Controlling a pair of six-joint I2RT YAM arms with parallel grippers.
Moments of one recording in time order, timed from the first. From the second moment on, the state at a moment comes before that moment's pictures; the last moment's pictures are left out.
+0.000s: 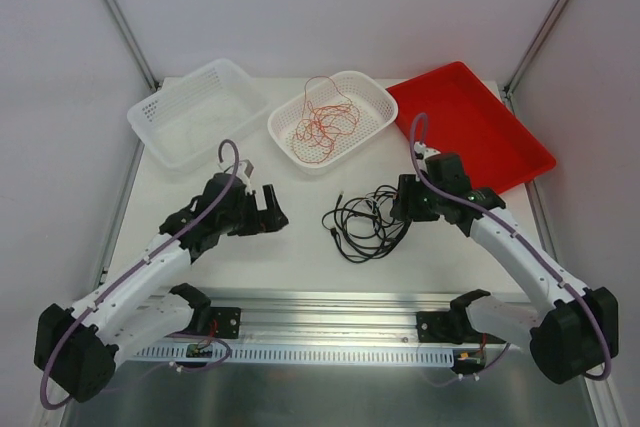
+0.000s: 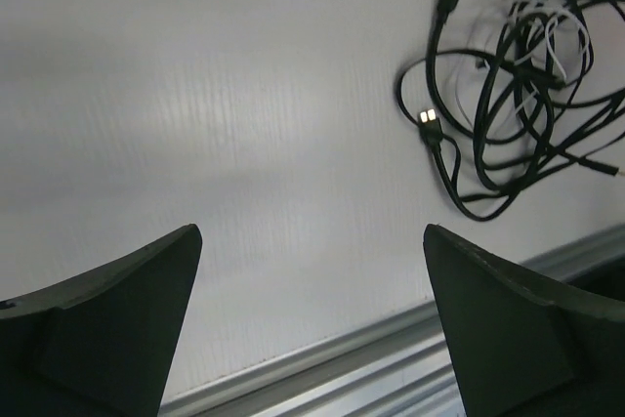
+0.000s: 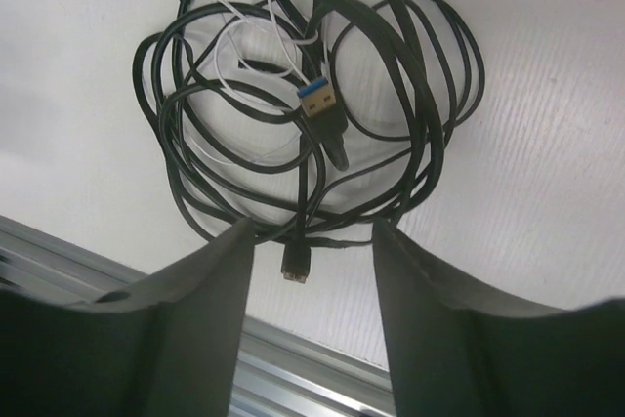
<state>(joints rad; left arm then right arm) -0.47 0.91 0.65 -0.48 0.07 -0.59 0.42 1.08 0.81 -0.63 -0.13 0.35</state>
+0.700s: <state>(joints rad) -0.83 1.39 0.85 -0.37 -0.03 -0.77 0.49 1.51 0.98 -0.48 -0.11 0.27</state>
